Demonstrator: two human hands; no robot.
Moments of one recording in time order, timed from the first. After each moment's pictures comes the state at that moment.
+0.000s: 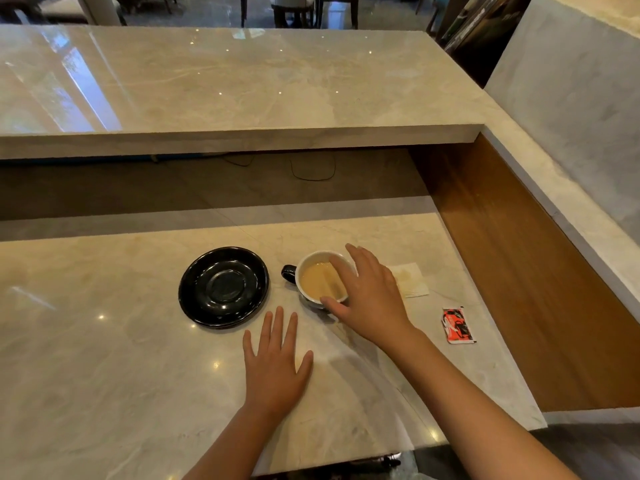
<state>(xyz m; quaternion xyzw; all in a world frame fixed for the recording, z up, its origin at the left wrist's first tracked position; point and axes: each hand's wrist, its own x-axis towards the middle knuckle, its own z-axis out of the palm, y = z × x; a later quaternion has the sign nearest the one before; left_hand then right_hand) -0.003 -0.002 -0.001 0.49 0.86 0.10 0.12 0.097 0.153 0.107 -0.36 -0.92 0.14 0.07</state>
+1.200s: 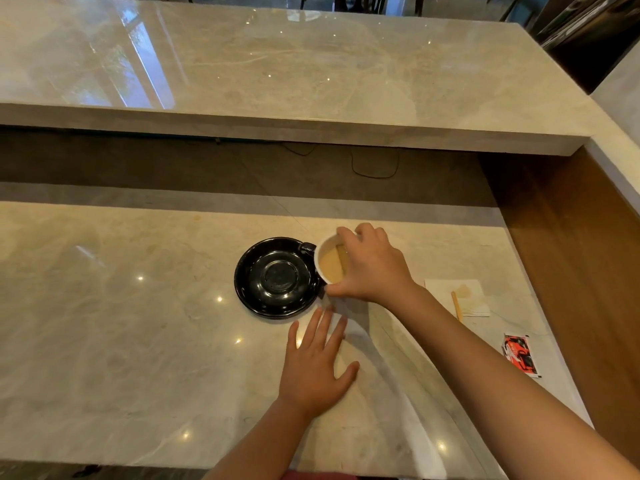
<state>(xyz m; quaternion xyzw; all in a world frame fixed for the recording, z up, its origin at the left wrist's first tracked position) -0.019 -0.012 -0.006 0.52 0.83 0.14 0.11 -0.005 0.157 0.133 -0.29 -0.95 0.14 0.00</state>
